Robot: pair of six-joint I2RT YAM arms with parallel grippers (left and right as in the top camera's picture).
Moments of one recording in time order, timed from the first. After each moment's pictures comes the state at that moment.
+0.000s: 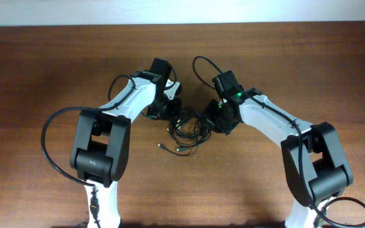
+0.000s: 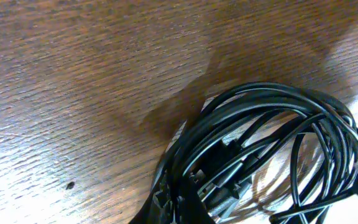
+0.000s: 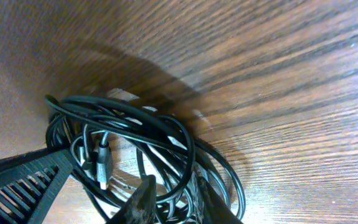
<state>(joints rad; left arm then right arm) -0.31 2.12 1.49 -0.85 0.30 -0.10 0.43 1.94 1.25 -0.60 -0.35 1.05</state>
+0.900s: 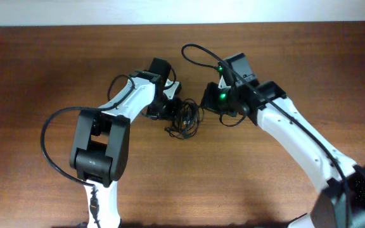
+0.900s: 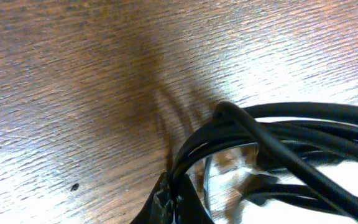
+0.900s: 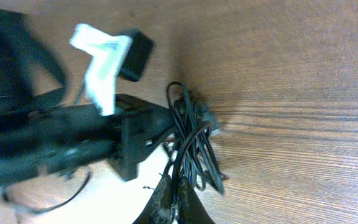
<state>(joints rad) -0.31 2.12 1.49 -0.84 0.30 -0.10 0.45 1.67 1.36 -0.67 -0.30 0.73</state>
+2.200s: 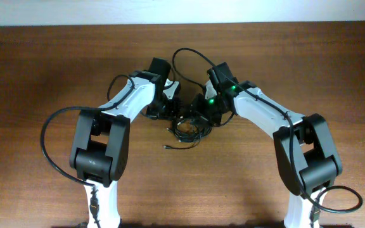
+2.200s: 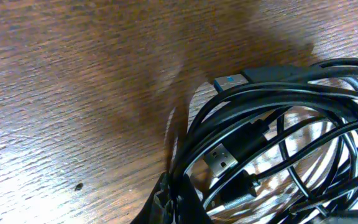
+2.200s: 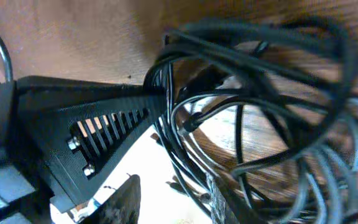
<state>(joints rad) -0.30 2.12 1.49 -0.84 0.30 -0.10 0.42 2.04 1.37 -0.55 -0.66 0.78</state>
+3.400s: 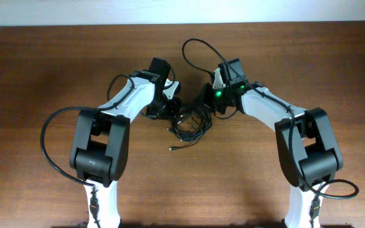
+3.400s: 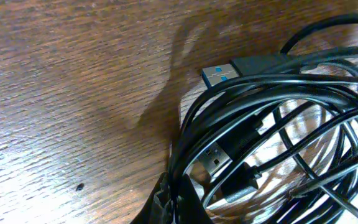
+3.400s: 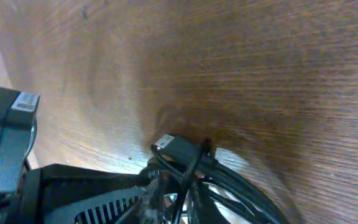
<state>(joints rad) -0.30 2.12 1.49 -0.84 0.30 -0.10 0.35 2.08 1.33 -0.28 -0.59 0.73</state>
